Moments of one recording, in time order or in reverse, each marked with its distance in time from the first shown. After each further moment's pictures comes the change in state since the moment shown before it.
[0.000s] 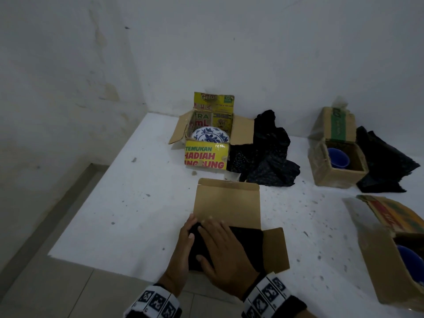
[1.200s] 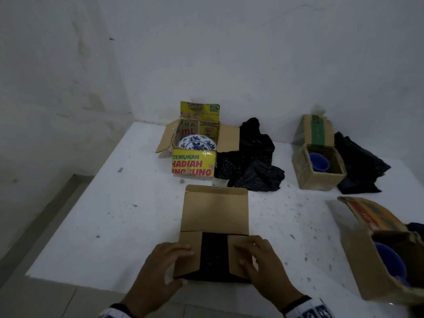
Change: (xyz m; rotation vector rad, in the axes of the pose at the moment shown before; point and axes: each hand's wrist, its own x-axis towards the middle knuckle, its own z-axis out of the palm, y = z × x) left_hand -0.009 0.003 -0.054 0.853 -0.298 0.355; right_hand -0.063 0.060 -0.038 0.314 0.004 0.462
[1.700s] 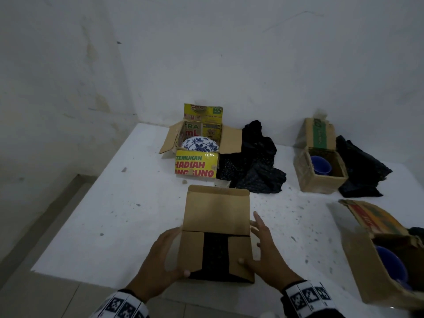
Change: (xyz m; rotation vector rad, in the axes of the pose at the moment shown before) left_hand 0.013 -0.004 0.000 -0.218 0.000 -0.244; right_hand 0.022 0.011 -0.011 0.373 -0.081 0.147
